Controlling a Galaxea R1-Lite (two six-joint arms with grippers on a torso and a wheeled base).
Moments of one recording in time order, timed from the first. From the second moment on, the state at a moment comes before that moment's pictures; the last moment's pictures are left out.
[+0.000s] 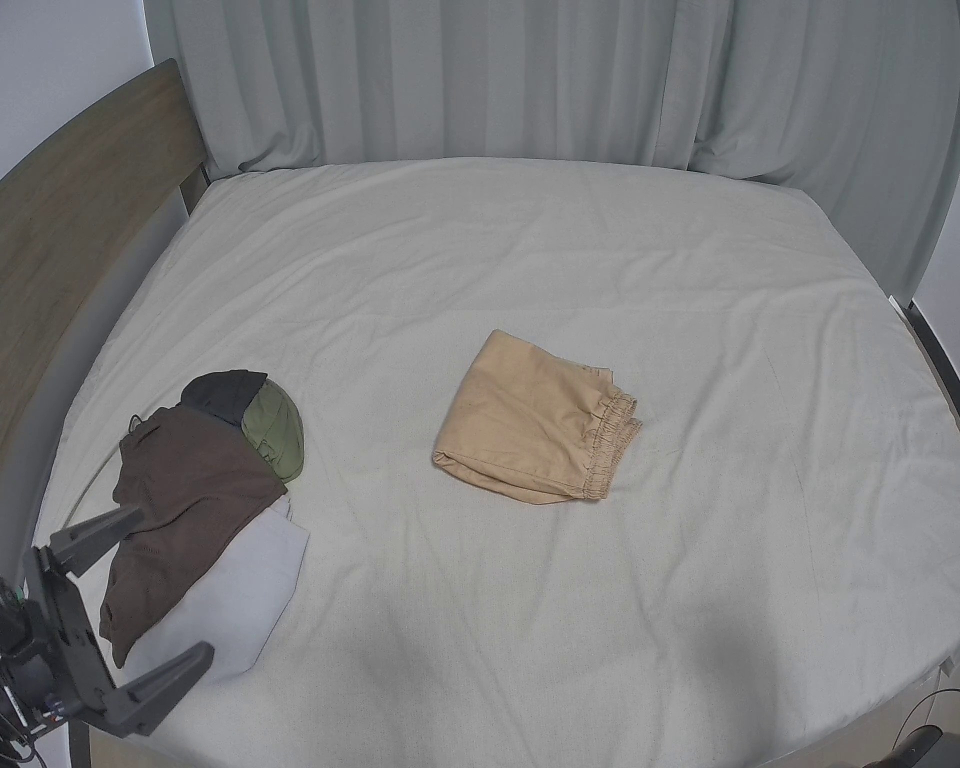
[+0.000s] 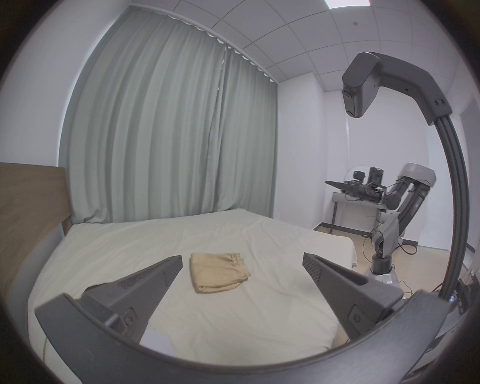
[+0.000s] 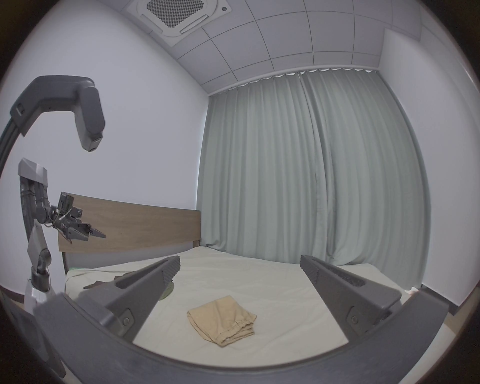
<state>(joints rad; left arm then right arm) -0.30 0.89 -0.02 -1.01 -0.48 0.08 0.09 0.70 -0.05 -1.13 0.35 -0.03</state>
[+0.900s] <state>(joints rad) -0.17 0.11 -0.02 -0.22 -0.35 0.07 0.01 0.02 -0.02 -0.14 0.25 -0.06</state>
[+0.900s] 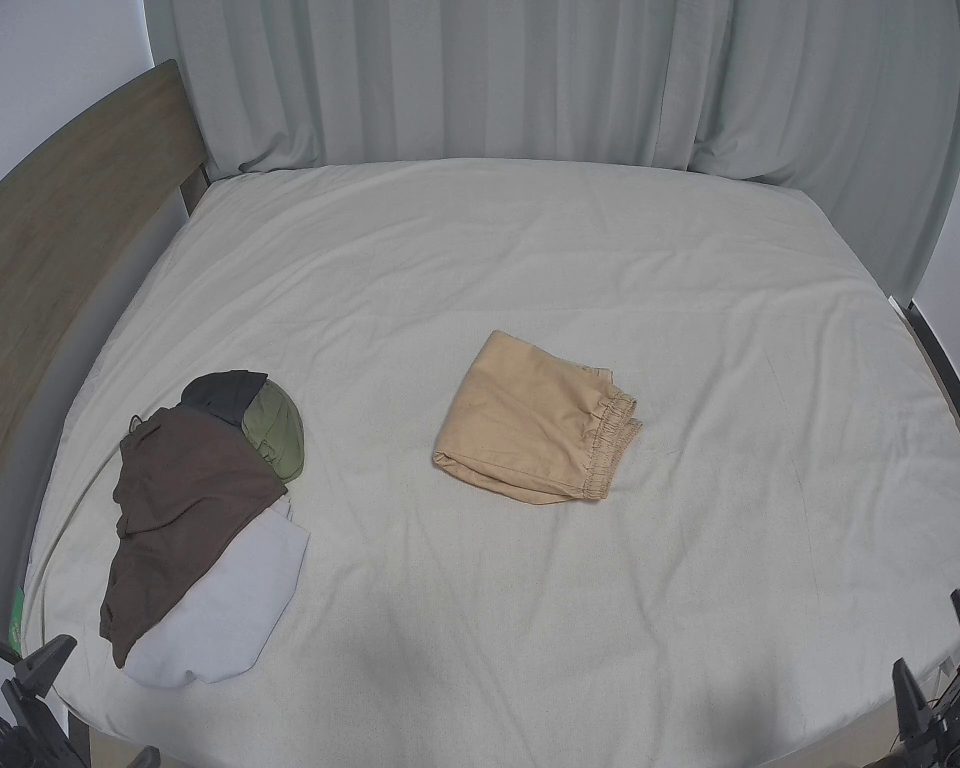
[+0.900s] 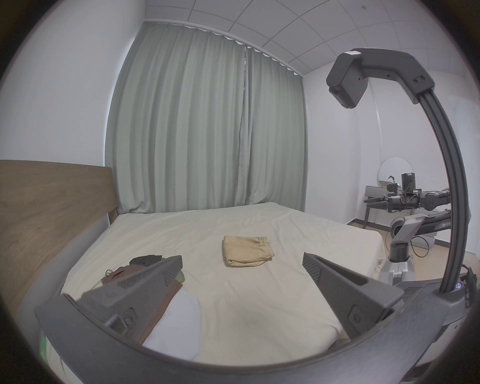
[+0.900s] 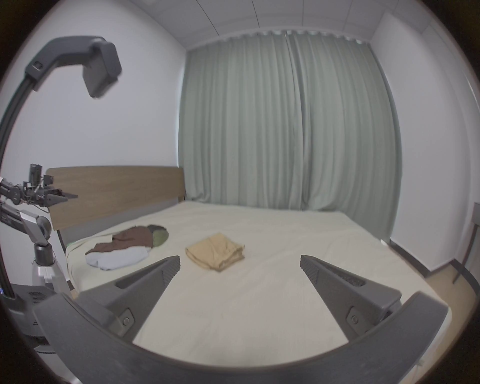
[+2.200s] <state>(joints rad) 0.00 0.01 -0.02 0.01 0.03 -0.01 0.01 0.01 -0.02 0.00 0.01 0.00</state>
